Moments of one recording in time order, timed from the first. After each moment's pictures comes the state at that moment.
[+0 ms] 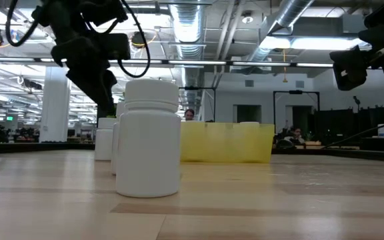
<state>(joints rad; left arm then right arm) 0.04 1.24 0.73 -0.50 -0.04 -0.13 0.26 0.06 0.01 0.01 0.00 0.15</state>
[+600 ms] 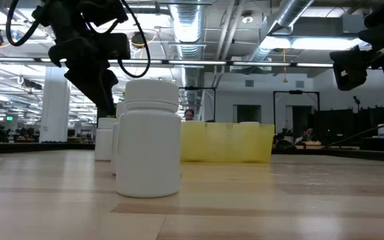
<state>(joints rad) 0.04 1.24 0.73 -0.51 -0.03 -0.09 0.26 0.06 0.01 0.01 0.00 0.15</state>
